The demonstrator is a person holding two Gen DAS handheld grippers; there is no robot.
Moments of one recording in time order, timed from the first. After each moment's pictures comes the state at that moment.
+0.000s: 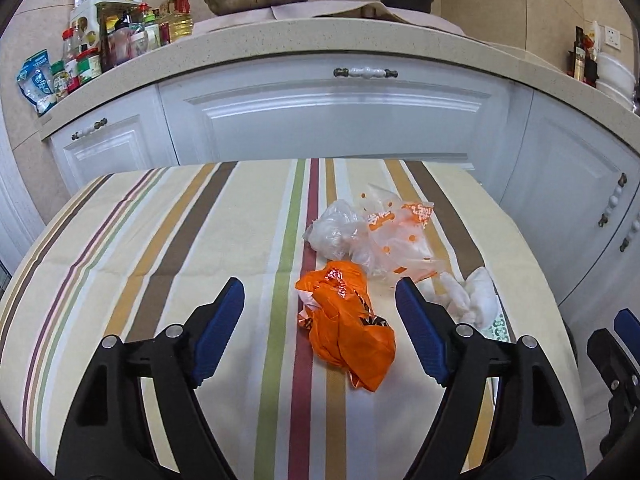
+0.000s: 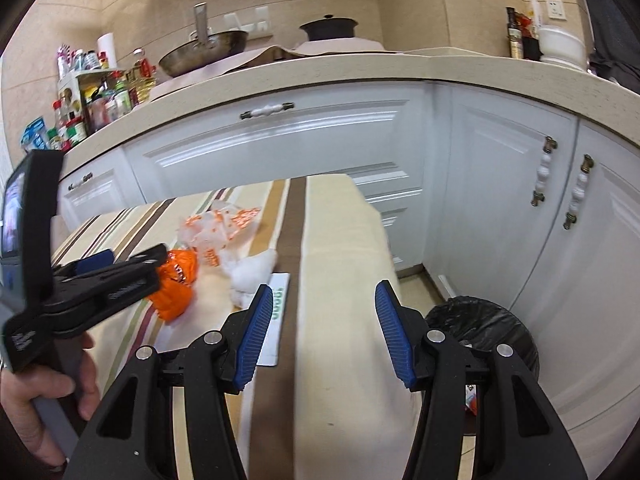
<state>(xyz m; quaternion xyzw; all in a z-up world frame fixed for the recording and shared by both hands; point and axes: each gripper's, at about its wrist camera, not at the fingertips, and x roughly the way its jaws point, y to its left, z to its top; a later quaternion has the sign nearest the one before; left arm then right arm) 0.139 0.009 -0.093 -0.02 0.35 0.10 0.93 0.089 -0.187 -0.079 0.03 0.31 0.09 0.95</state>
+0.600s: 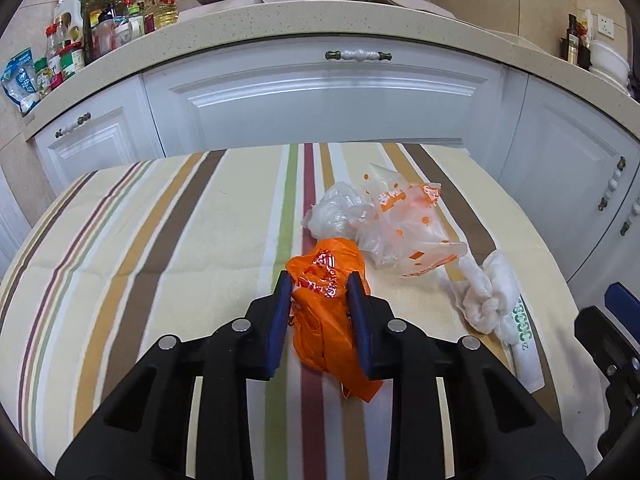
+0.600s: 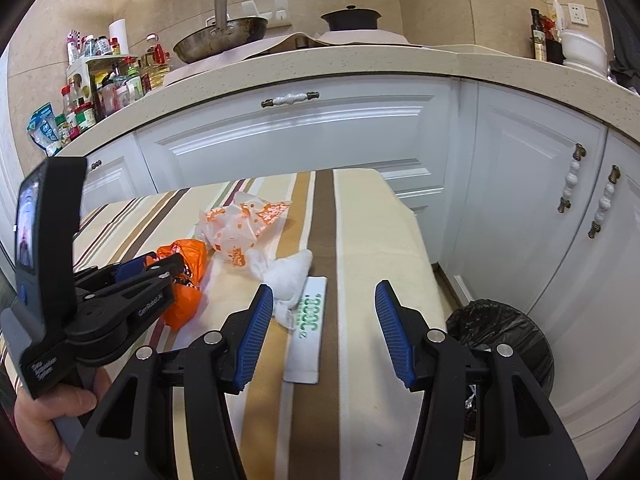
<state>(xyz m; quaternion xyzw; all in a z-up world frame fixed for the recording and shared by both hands) 0.143 0.021 -0.109 -0.01 0.36 0.08 0.93 0.104 -0.156 -0.084 0.02 0.32 0.11 0.94</state>
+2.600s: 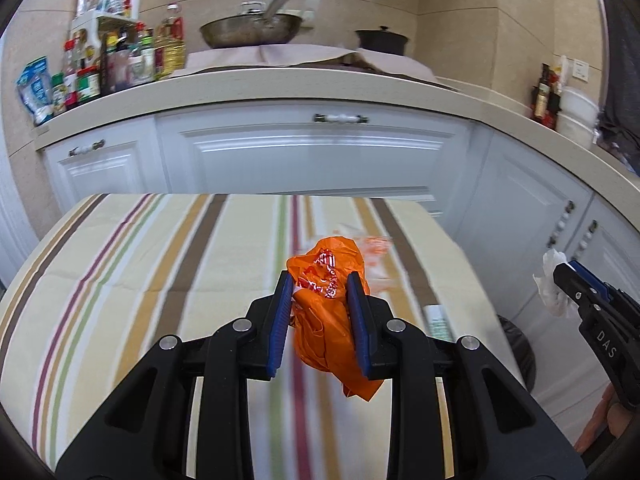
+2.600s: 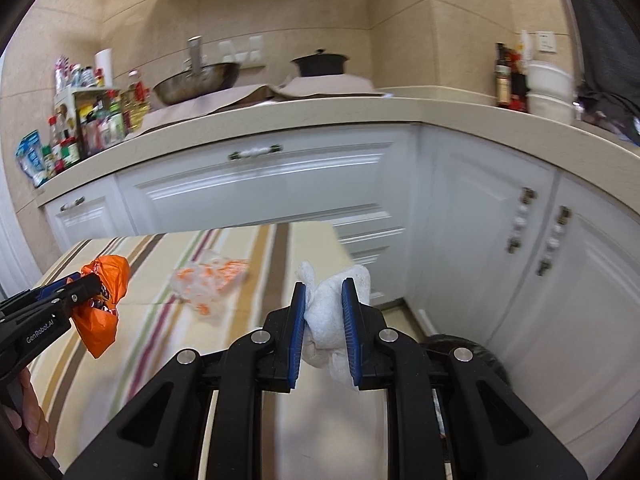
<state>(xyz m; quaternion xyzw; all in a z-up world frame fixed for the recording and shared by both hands) 0.084 0.008 -0.037 -0.04 0.30 0.03 0.95 0.087 -0.209 -0.032 0.02 0.26 0.05 0.96</state>
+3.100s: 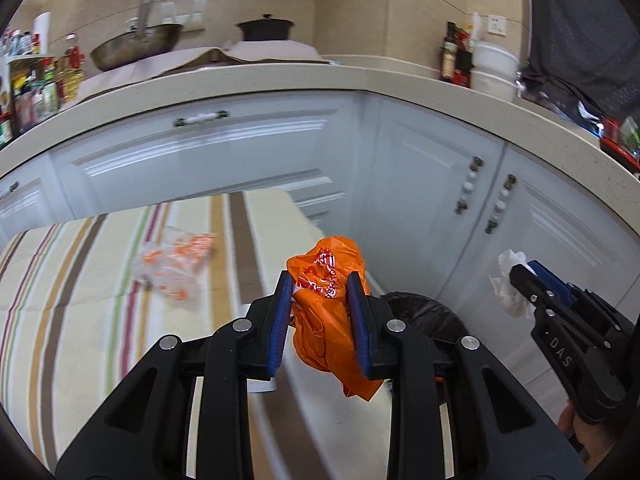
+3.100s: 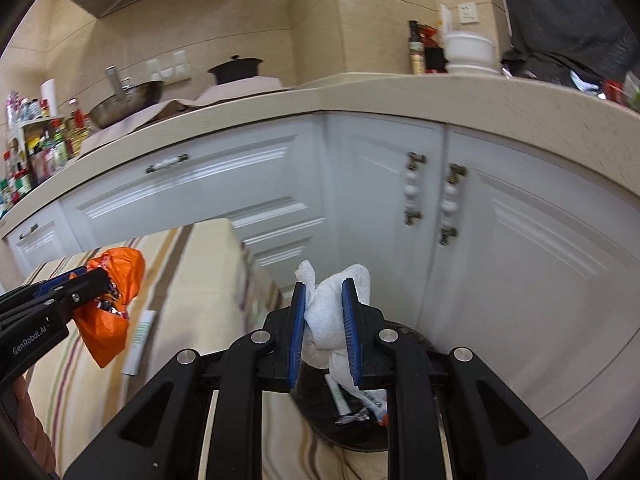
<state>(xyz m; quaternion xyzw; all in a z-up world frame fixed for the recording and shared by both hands) 0.103 -0.149 -0.045 0.00 0.31 -0.09 0.95 0.076 -0.329 -0.052 0.05 0.26 -0.03 0.96</state>
